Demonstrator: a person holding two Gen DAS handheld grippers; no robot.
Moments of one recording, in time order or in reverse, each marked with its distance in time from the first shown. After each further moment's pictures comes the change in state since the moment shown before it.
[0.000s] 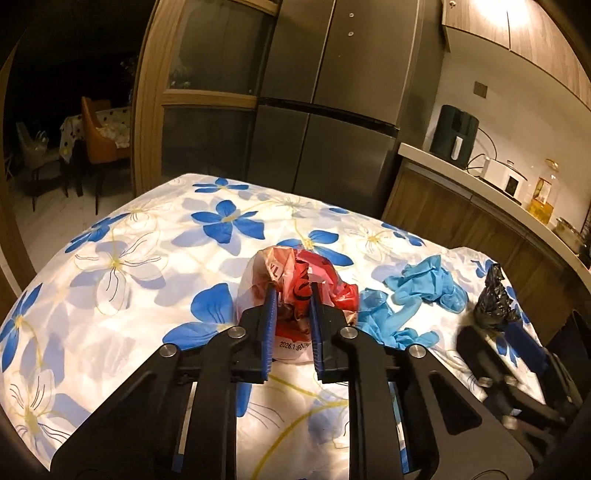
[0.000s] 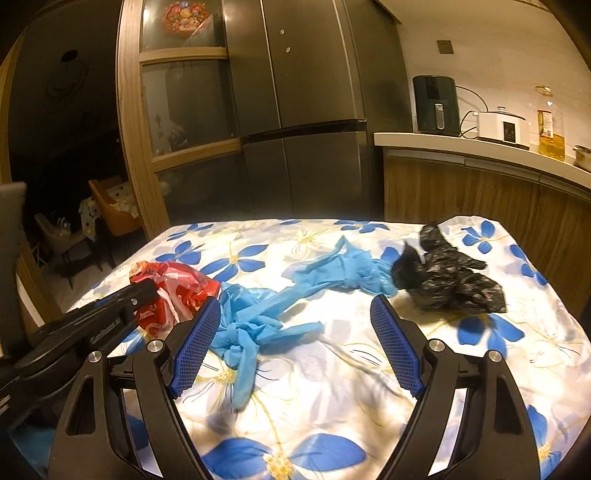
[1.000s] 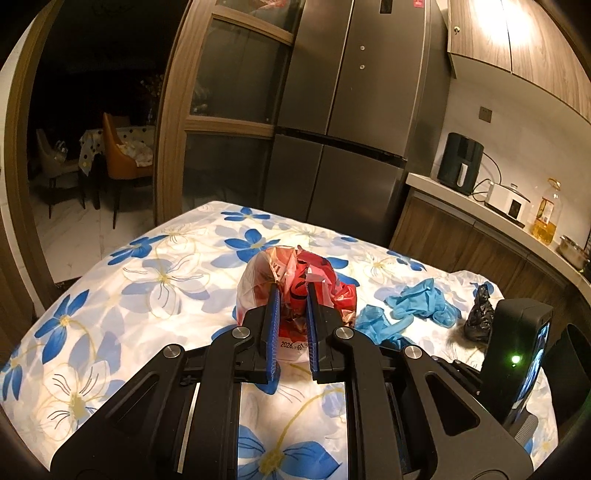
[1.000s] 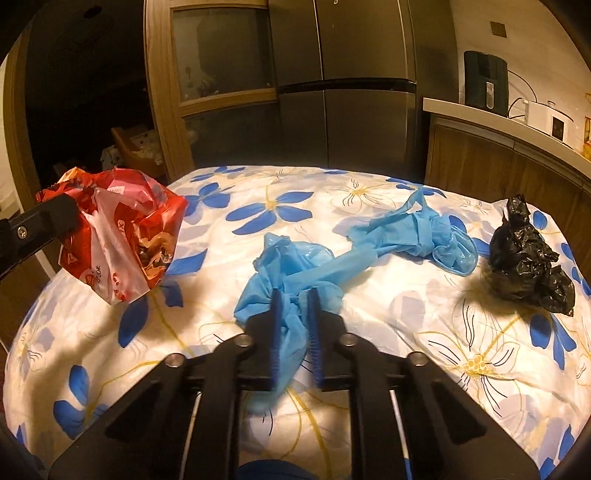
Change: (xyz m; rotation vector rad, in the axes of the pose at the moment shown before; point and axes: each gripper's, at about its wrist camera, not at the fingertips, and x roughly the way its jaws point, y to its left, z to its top) left arm -0.061 0.009 0.004 -0.025 -0.103 0.058; right arm 0.048 0.025 -0.015 -0.101 0.173 0.104
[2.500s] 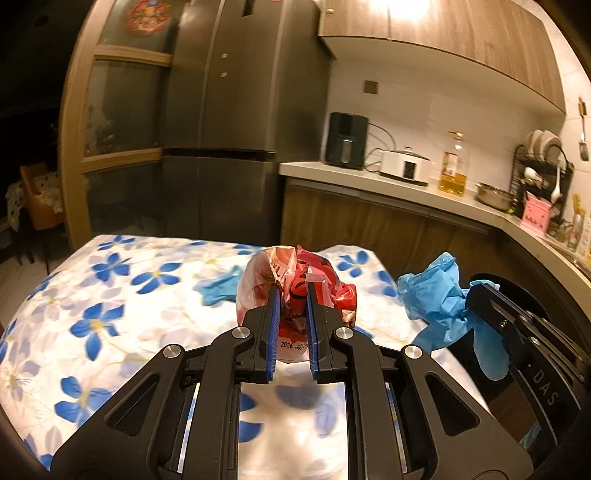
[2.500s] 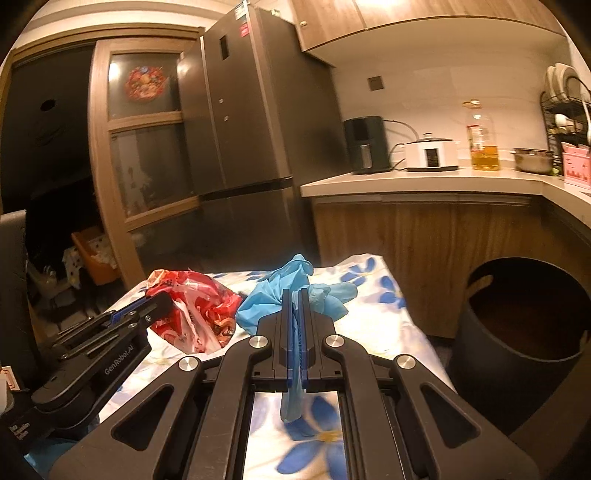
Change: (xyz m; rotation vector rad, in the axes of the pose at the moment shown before) left arm -0.071 -0.201 -0.036 0.241 -0.011 -0.300; right arm -0.238 -0.153 -0.030 0.208 -0.344 -0.202
